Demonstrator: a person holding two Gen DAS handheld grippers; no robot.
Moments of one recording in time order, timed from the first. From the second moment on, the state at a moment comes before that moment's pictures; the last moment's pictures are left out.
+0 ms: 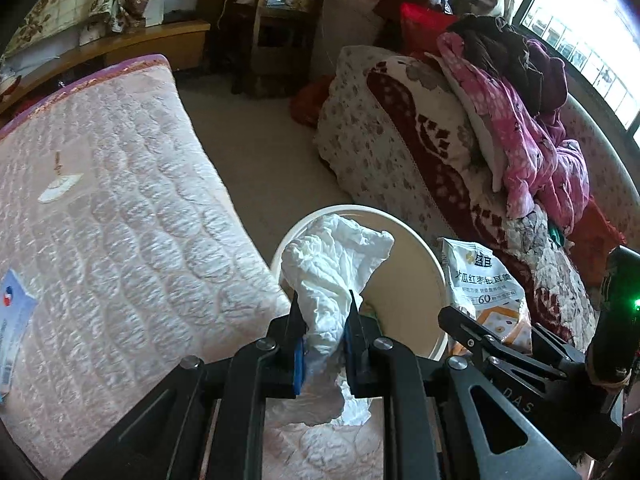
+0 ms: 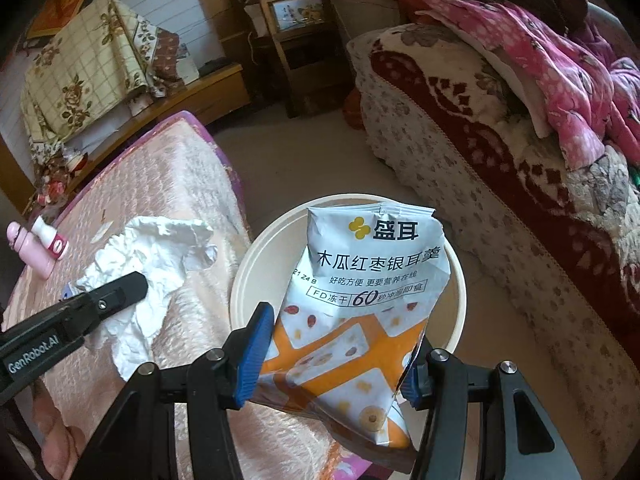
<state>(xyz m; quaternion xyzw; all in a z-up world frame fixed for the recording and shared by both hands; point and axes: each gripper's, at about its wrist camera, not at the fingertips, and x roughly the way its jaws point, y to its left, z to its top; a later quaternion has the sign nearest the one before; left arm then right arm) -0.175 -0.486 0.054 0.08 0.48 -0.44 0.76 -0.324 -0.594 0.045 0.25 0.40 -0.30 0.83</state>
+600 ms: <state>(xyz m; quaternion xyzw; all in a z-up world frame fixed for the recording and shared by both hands) -0.175 -0.475 0.052 0.08 0.47 -0.43 0.77 -0.330 -0.615 0.031 0.30 0.40 -0.32 0.81</state>
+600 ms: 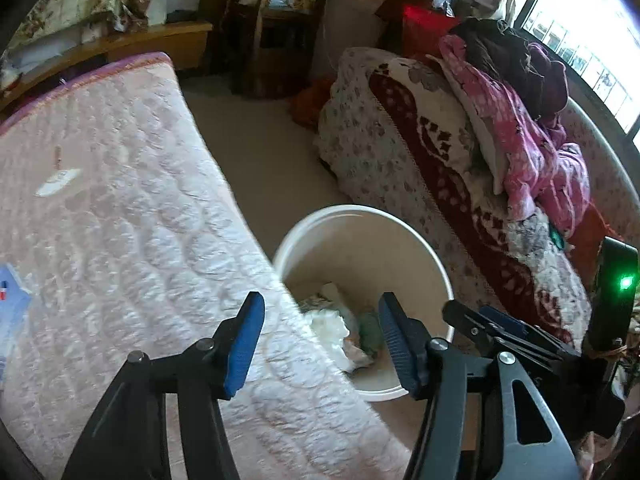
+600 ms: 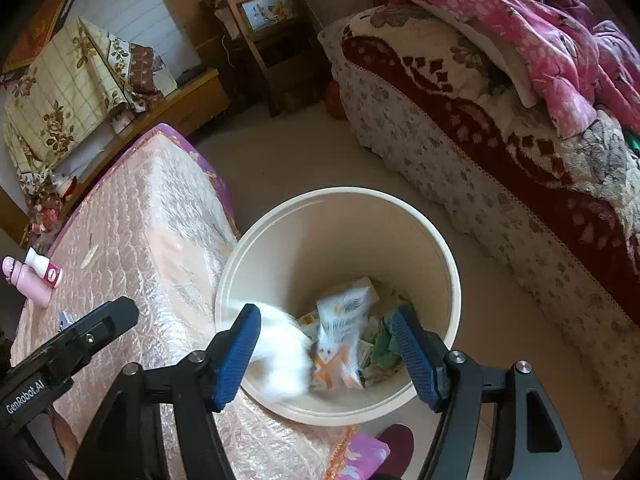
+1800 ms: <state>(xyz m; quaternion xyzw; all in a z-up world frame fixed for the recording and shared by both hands) -0.111 -0.244 0.074 0.08 0.43 -0.23 0.87 -0.246 -0.448 0.061 0.22 0.42 -0.18 0.86</state>
